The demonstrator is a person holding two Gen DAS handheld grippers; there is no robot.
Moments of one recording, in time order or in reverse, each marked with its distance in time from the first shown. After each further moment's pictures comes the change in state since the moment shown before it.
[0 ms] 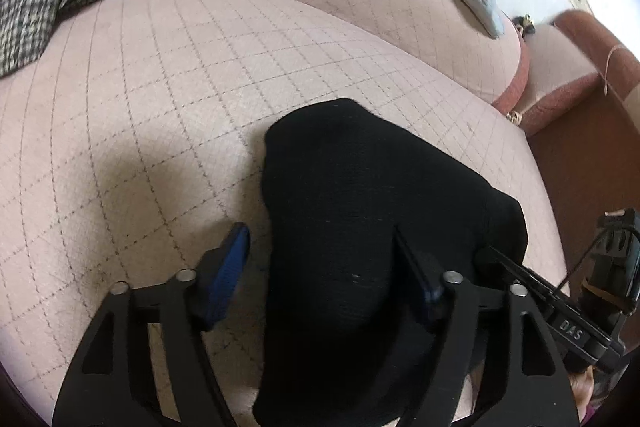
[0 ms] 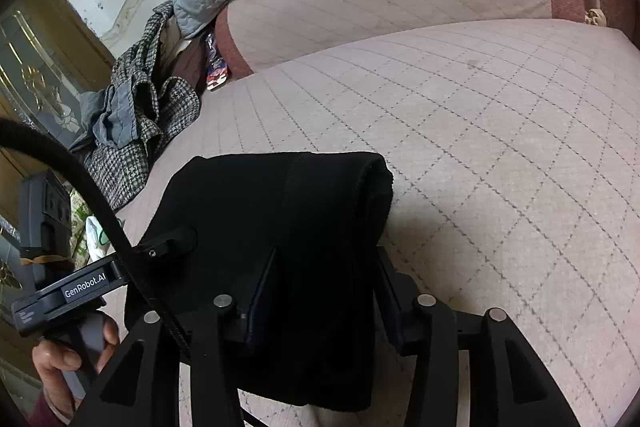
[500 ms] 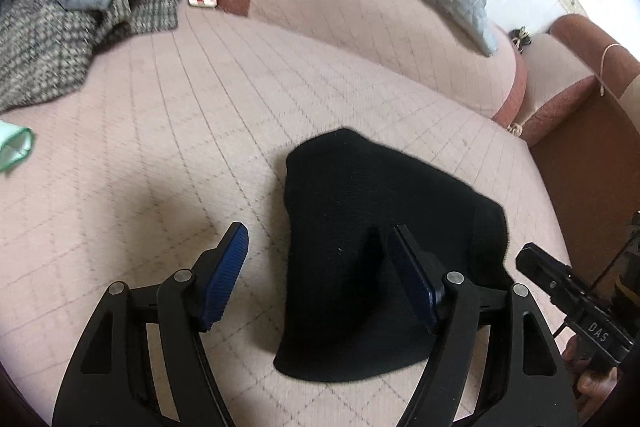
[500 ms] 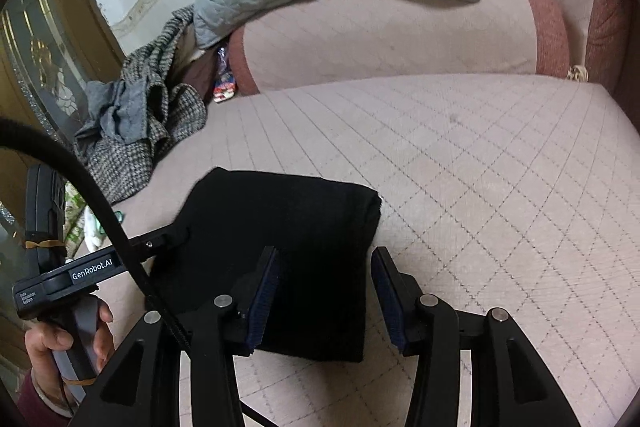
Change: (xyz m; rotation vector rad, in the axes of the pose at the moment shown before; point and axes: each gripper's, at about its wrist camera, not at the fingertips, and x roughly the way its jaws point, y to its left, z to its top) left arm -0.055 -0.009 -0.009 0.044 -0.112 0.070; right arm -0.055 0.029 -0.002 -0.119 -0.090 -0.075
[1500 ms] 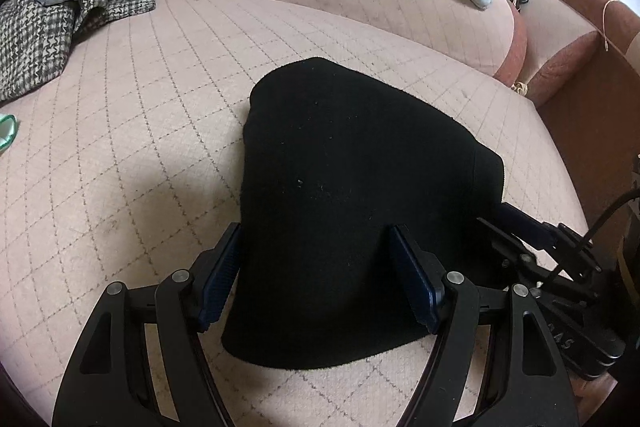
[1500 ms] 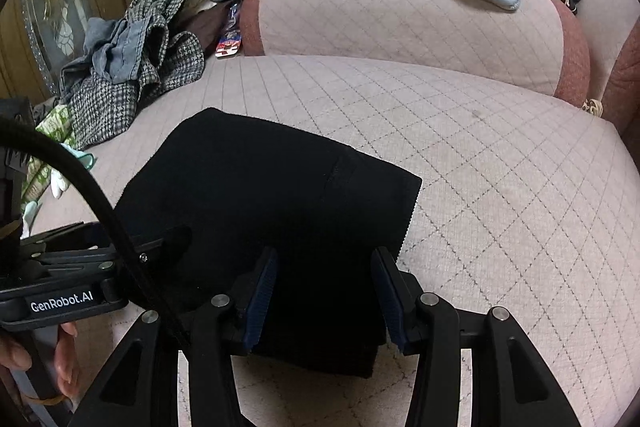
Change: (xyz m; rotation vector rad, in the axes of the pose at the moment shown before) left arm 0.030 -0.033 -0.030 0.068 0.084 0.049; right arm 0.043 0.011 -0.015 -0.159 0.065 -0.082
